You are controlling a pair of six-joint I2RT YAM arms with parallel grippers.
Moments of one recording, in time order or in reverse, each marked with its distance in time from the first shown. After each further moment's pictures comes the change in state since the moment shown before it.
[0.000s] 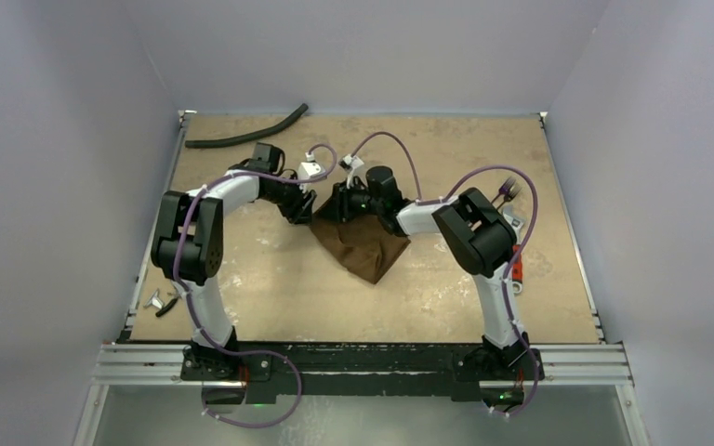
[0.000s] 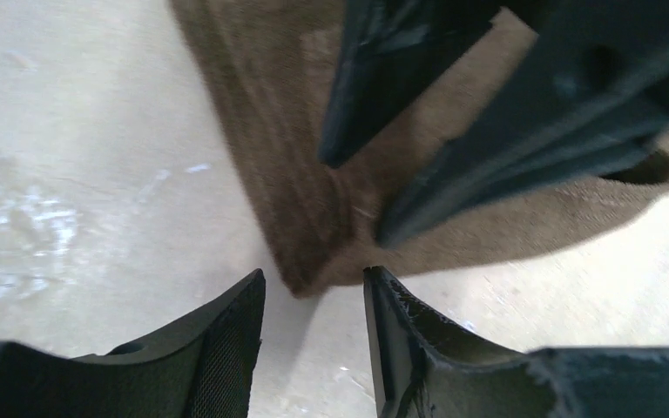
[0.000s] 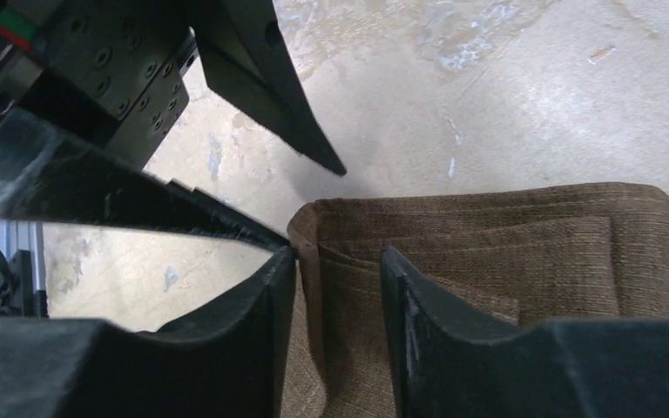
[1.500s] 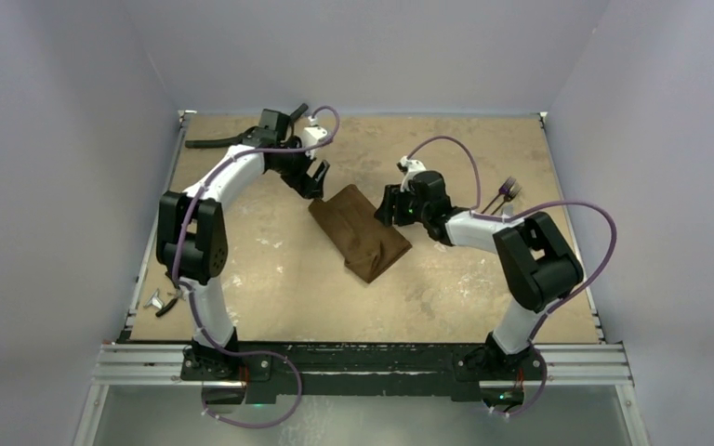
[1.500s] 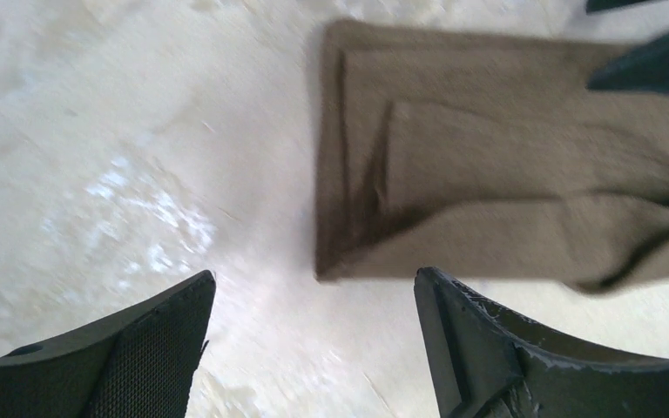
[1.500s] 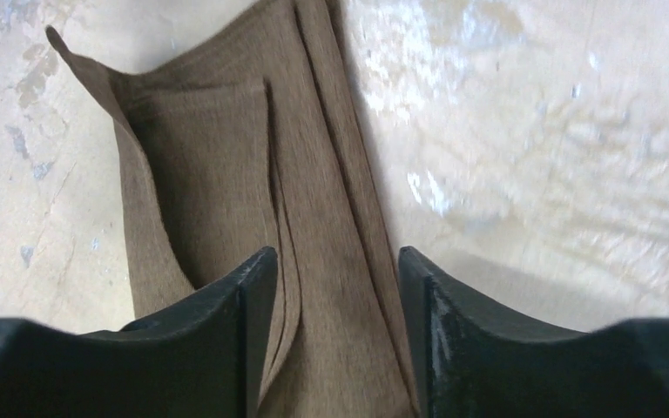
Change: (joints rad) left arm -0.056 0.035 0.312 -0.076 -0.210 -0.266; right arm -0.163 -0.409 -0.316 -0.319 0.323 -0.065
